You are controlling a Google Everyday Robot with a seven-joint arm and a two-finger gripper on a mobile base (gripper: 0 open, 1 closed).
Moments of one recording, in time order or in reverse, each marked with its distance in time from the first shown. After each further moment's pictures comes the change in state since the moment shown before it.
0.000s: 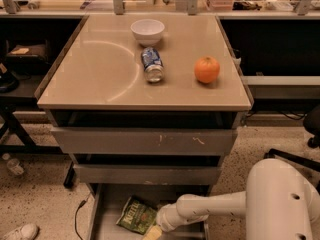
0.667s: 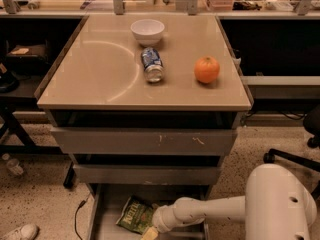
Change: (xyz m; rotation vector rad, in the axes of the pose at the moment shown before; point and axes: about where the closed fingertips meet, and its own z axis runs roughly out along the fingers) arm -0.008 0.002 0.019 0.004 -0.049 -0.087
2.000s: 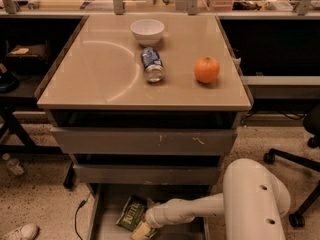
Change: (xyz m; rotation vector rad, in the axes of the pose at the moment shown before) arm -0.013 -0.035 0.046 0.114 -0.029 -0.080
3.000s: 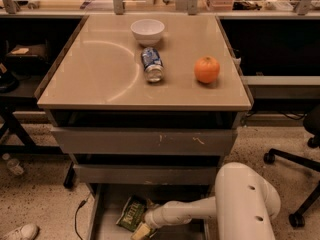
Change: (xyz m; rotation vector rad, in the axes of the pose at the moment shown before) arm 0.019 -0.014 0.030 0.021 0.013 -0.046
